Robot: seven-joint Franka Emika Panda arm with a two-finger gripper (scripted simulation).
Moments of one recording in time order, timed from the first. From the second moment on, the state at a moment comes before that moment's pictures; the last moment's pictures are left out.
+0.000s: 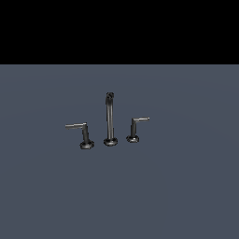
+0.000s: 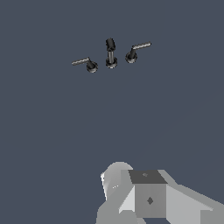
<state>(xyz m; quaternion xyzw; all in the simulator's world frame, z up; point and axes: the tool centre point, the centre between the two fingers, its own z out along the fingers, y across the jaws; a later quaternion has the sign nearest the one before) -0.260 0.001 0.466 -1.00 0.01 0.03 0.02</state>
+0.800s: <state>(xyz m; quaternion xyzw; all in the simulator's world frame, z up) -0.257 -0.006 0.458 -1.00 0.04 0.05 0.04</state>
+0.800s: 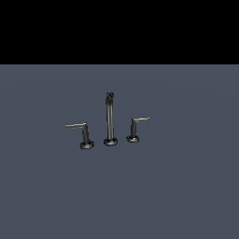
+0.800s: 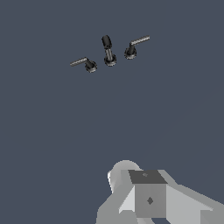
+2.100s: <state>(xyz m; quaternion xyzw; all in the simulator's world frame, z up) -0.111 -0.016 0.378 -0.97 0.25 0.05 0.07</state>
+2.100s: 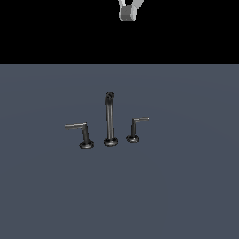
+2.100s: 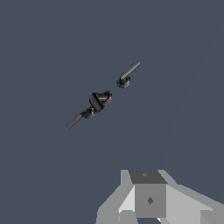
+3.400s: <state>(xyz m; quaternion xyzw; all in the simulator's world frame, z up) 0.031 -0.061 0.166 -0.84 0.55 0.02 0.03</state>
